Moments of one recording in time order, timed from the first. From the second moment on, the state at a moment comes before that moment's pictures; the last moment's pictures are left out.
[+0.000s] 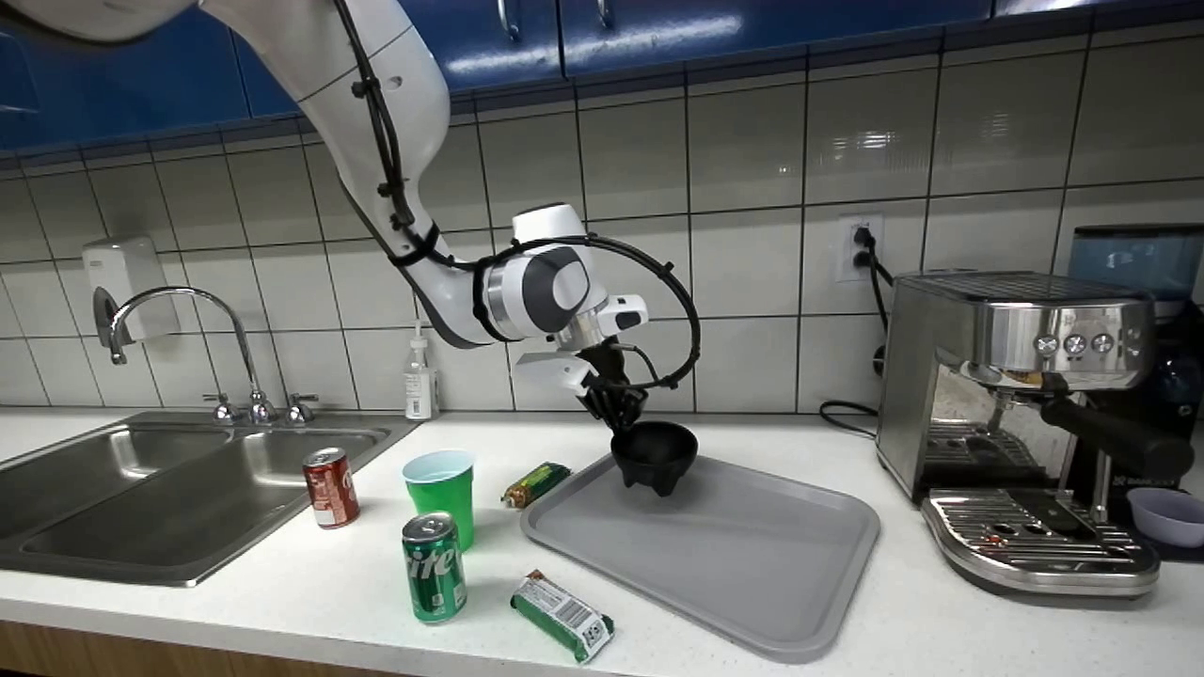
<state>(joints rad) 0.01 0.59 -0.29 -1.96 0.01 2.80 0.25</state>
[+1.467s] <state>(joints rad) 0.17 0.58 -0.23 -1.96 -0.07 2.80 0.26</state>
